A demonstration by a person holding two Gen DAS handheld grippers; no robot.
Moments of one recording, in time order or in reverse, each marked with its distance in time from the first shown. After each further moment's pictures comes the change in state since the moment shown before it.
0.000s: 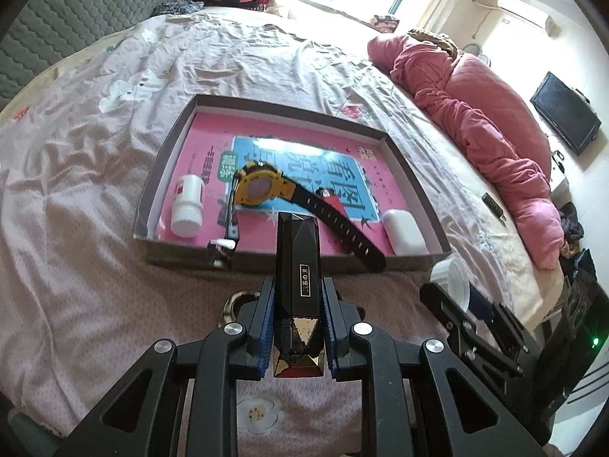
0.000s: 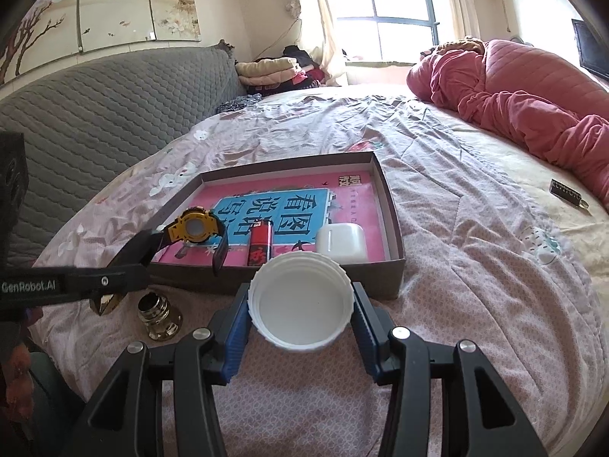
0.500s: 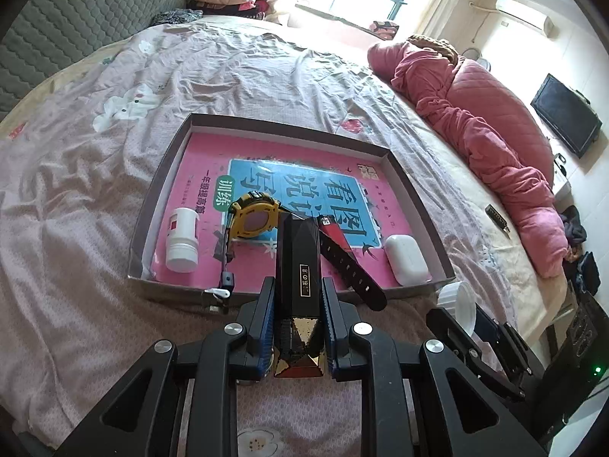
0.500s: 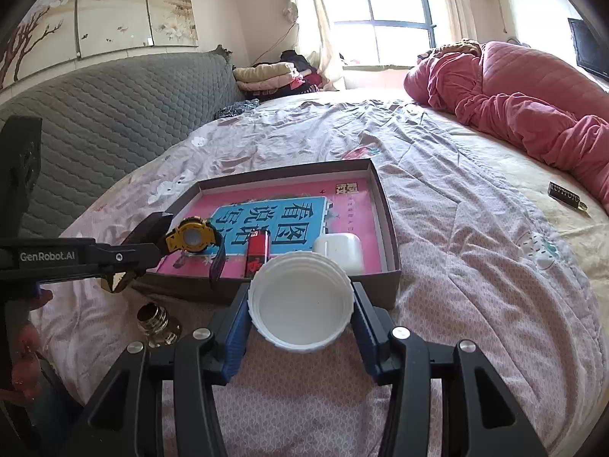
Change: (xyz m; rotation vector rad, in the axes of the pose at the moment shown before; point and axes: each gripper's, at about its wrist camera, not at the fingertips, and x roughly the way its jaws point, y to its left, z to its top) left arm 0.008 -0.004 0.020 0.009 -0.026 0.011; right arm -0.001 -0.002 0.007 0.010 -0.021 0.000
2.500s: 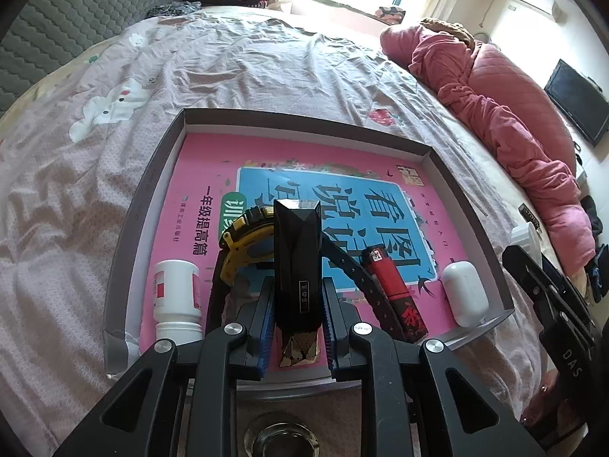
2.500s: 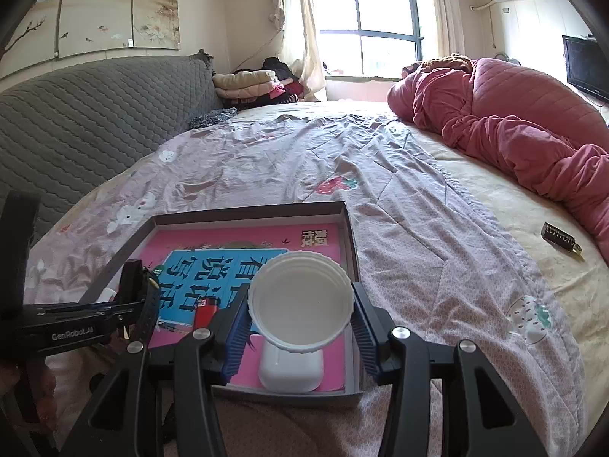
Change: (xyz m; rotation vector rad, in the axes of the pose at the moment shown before) left arm 0.074 0.022 0.038 0.030 0.041 0.055; right arm 0.046 -0.019 0.059 -0.021 -0.028 -0.102
